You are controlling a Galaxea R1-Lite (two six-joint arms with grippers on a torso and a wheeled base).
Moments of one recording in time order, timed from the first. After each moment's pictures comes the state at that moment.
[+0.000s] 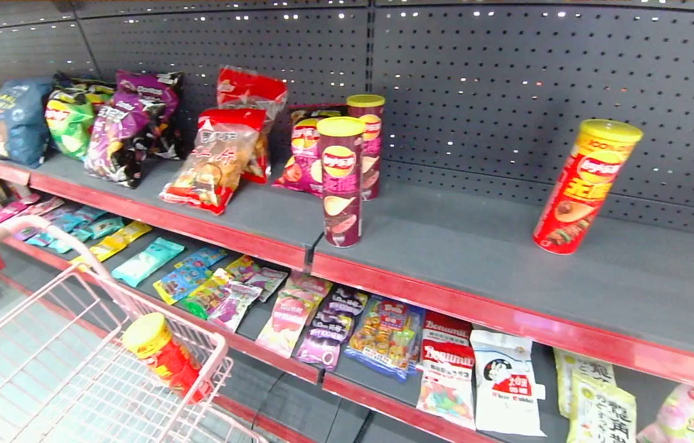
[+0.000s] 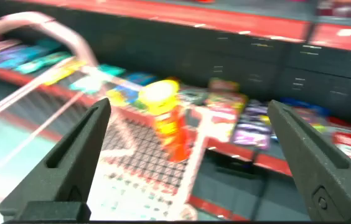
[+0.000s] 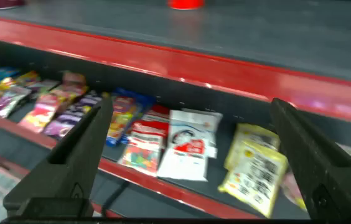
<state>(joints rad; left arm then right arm) 0.00 0.00 0.00 0.00 0.05 0.00 0.00 0.00 0.00 0.00 0.00 0.00</state>
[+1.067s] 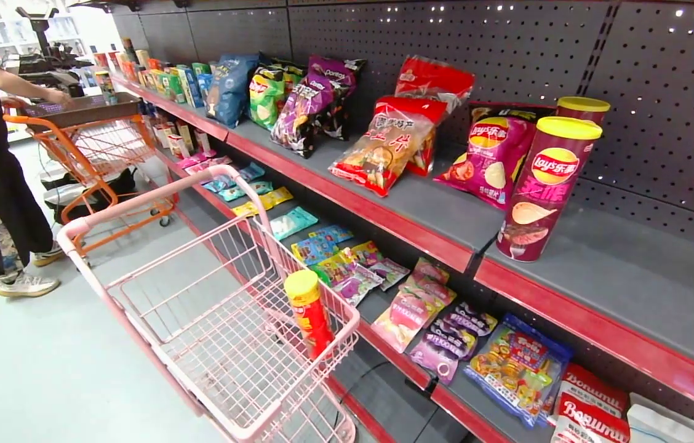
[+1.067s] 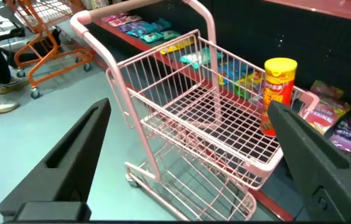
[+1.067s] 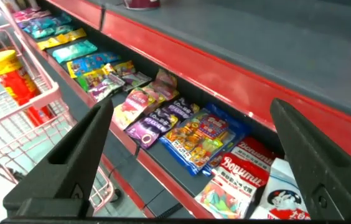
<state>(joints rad) 0.00 0.00 0.00 0.00 0.05 0.00 0.00 0.00 0.00 0.00 0.00 0.00</state>
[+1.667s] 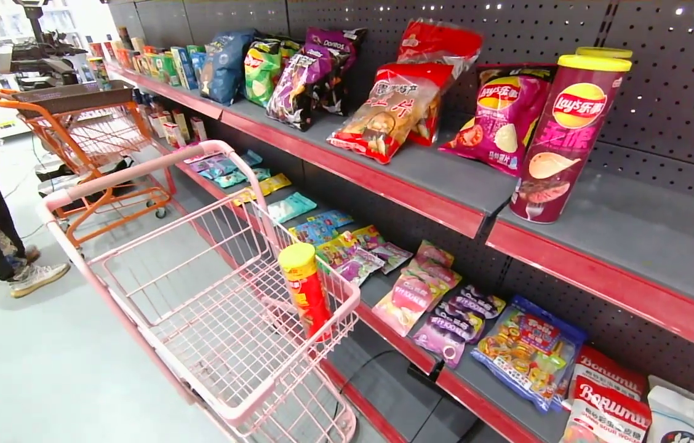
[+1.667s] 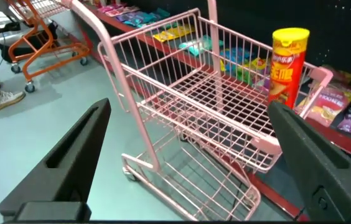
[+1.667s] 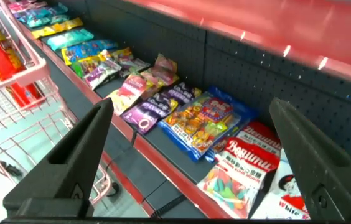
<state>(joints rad) 0.00 0.00 0.00 0.00 0.05 0.00 0.00 0.00 0.00 0.00 0.00 0.01</state>
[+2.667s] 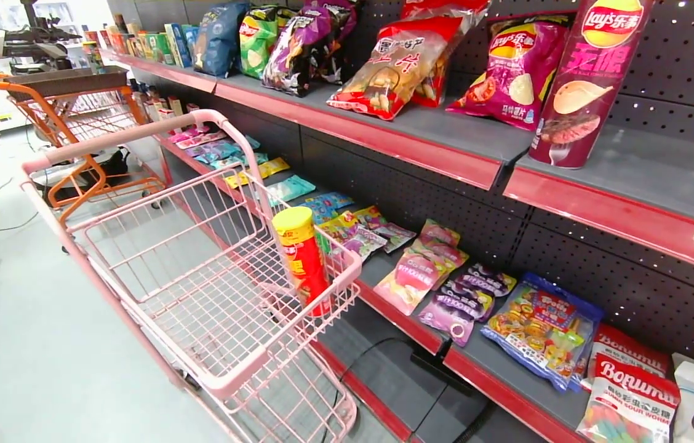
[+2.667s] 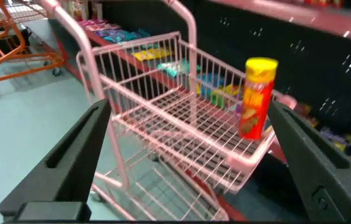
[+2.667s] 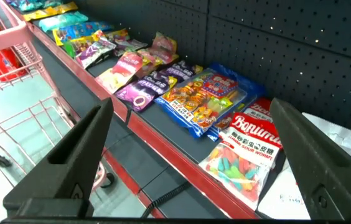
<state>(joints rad) -0.03 0.22 -0.28 -0.04 0.02 -0.15 0.00 0.00 0.00 0.00 0.00 0.00</state>
